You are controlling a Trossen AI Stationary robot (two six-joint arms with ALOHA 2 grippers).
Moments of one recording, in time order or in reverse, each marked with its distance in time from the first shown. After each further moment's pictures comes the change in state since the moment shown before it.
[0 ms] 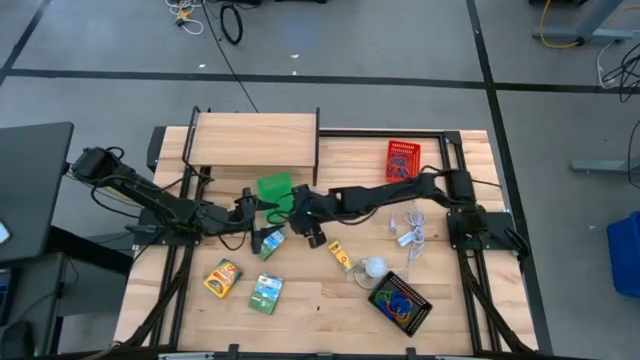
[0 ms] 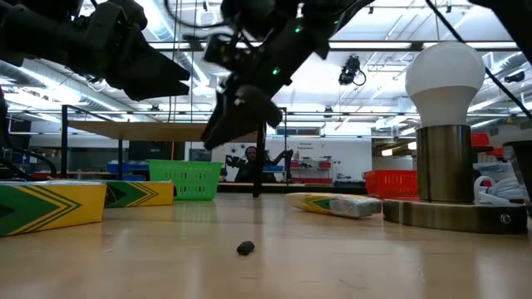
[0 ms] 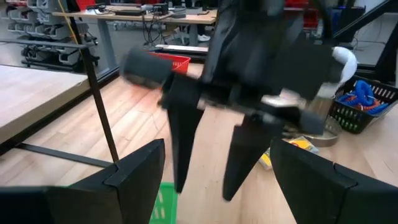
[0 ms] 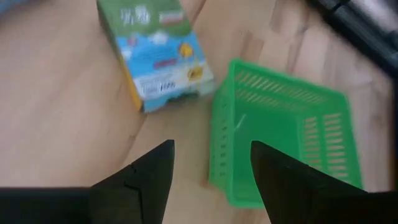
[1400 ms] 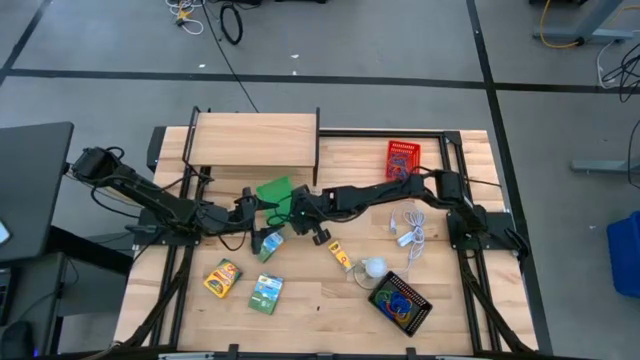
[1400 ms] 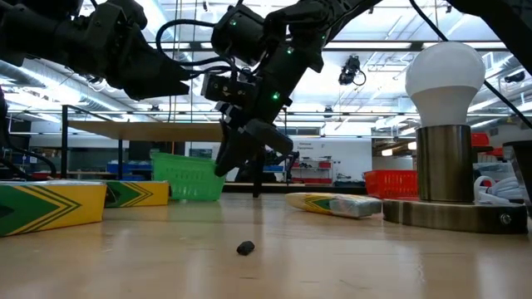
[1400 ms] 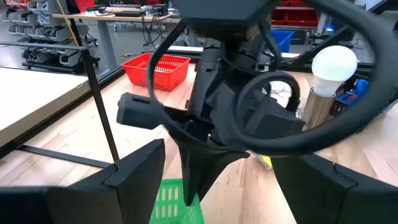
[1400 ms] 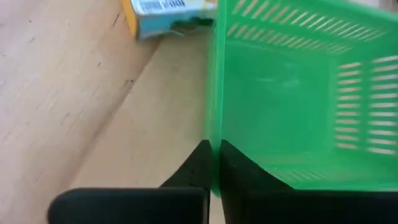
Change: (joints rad) left arm 0.000 0.000 0.000 0.001 0.000 0.011; right arm -0.015 0.087 0.062 -0.141 0.023 -0.095
